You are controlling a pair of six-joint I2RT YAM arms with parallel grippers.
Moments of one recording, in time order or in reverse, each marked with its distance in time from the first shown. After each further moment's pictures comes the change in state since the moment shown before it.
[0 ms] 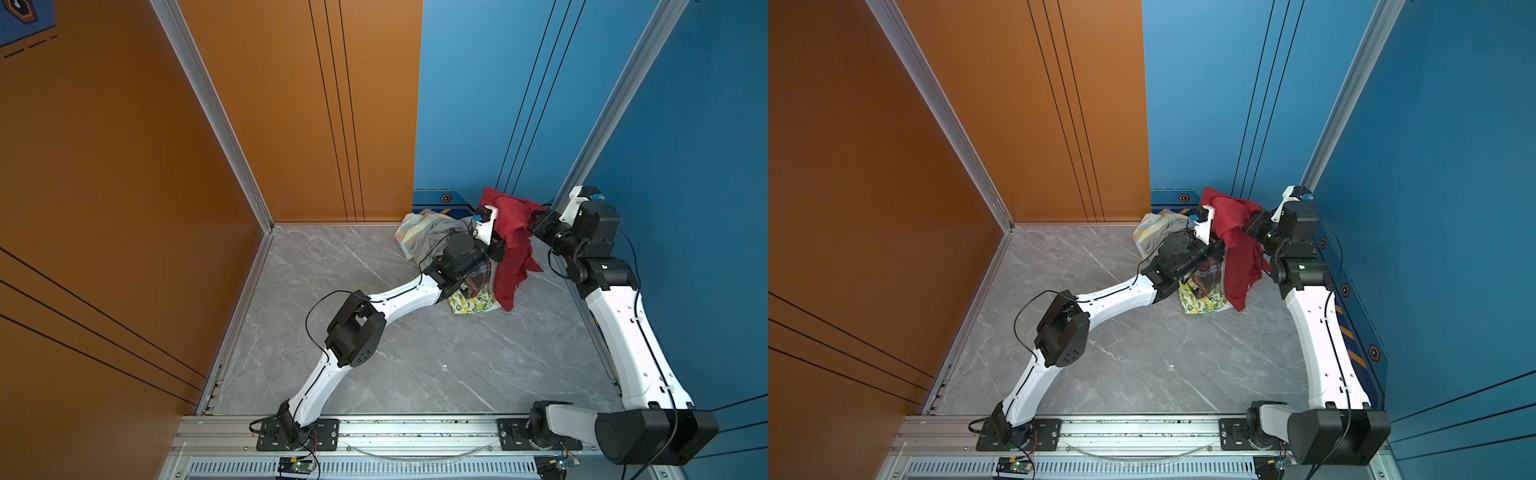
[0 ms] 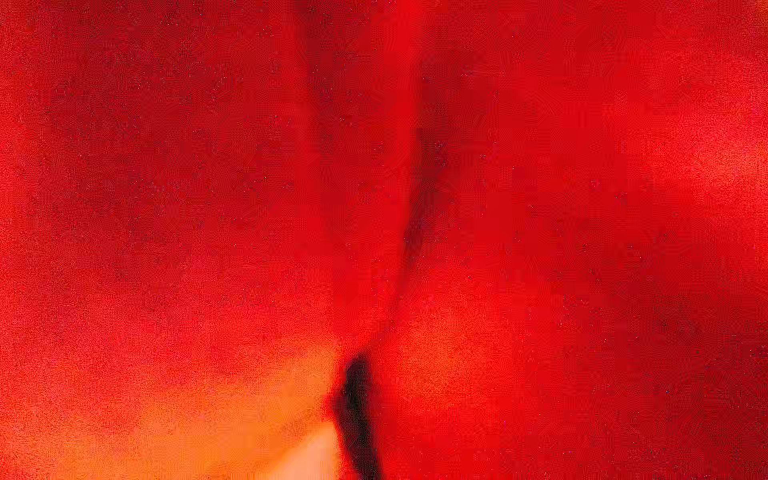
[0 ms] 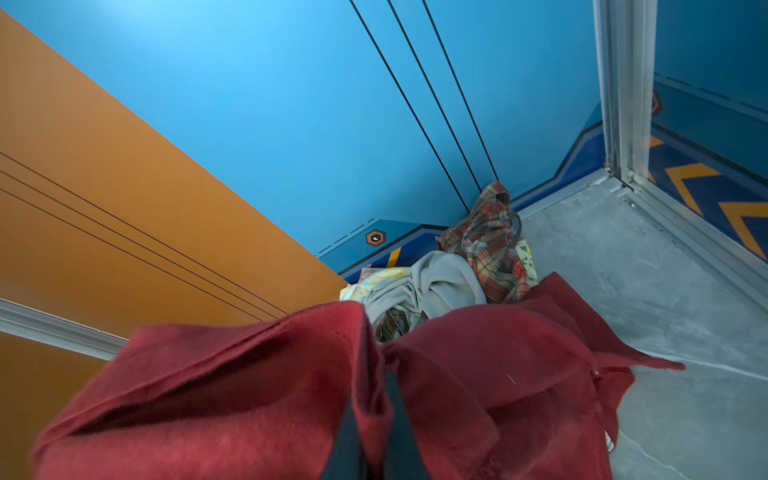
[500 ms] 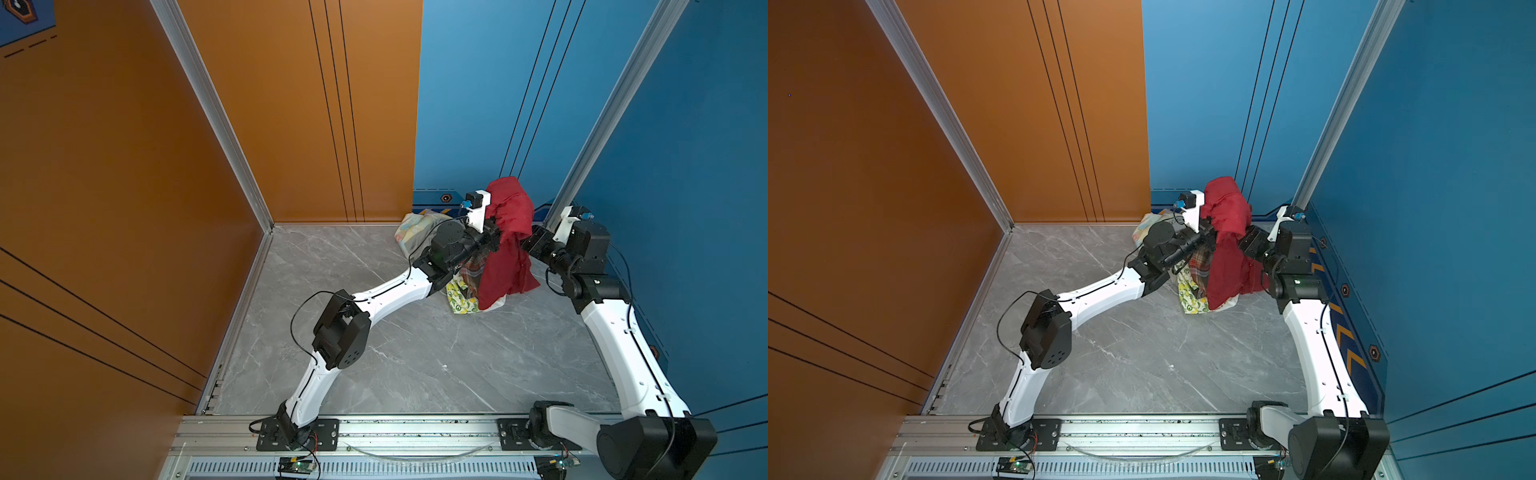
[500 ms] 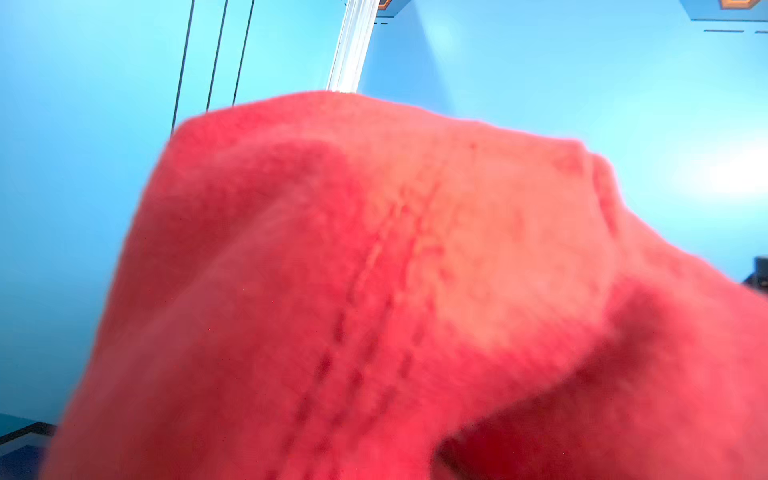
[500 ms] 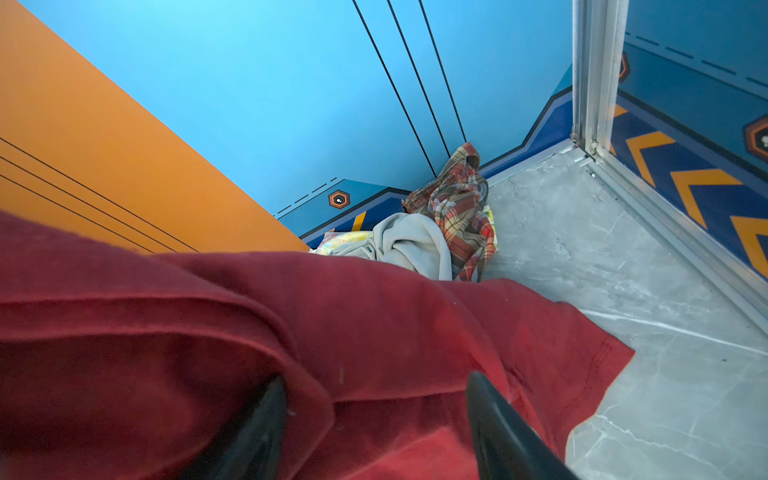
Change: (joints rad) left arm 0.032 -0.122 -0.048 -0.009 0.079 -0.059; right arm -0.013 -0.082 -0.193 0.046 0.000 -0.086
